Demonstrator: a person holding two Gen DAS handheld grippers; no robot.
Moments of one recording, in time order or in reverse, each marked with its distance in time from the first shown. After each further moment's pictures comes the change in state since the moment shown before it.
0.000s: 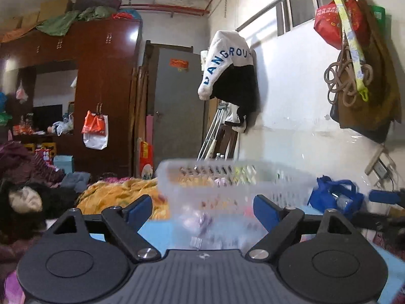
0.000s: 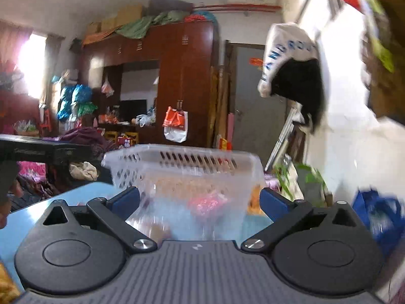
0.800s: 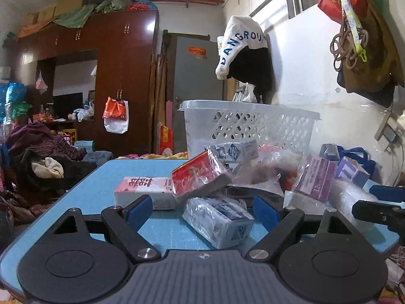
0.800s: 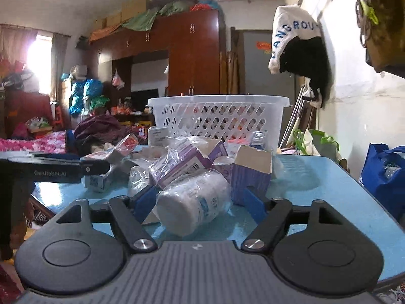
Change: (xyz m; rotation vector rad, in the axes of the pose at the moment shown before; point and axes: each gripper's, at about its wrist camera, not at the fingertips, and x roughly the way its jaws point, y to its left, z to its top) left arm -0.032 -0.008 -0.105 0.019 0.036 0.110; right arm -0.021 0.047 -0.074 0.002 0.024 0.045
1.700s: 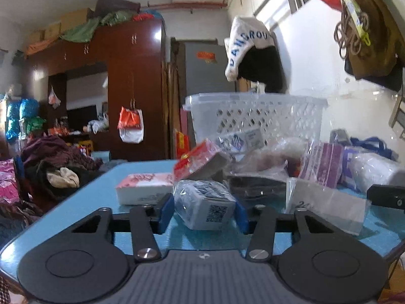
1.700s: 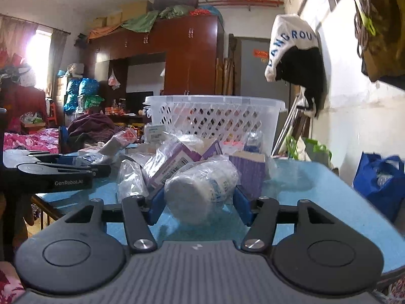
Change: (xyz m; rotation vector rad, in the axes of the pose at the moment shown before) left arm -0.003 -0.017 -0.015 0.057 -0.048 0.092; right arm -0.006 0.006 -0.001 -0.074 -0.018 -0.040
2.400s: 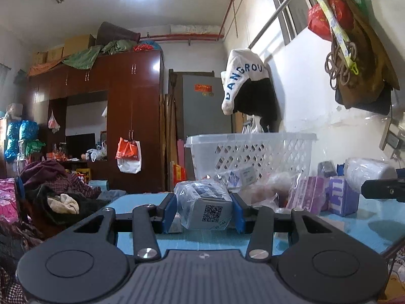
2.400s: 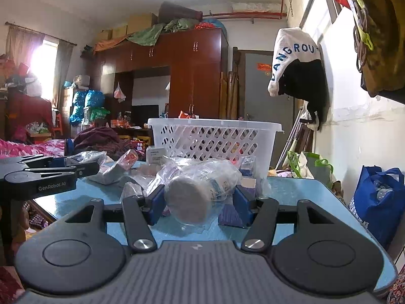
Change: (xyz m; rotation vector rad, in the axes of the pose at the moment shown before) left arm -0.027 0.006 0.012 -0.004 -0.154 -0.022; right arm -0.011 -0.014 0.017 0.028 -0.059 0.041
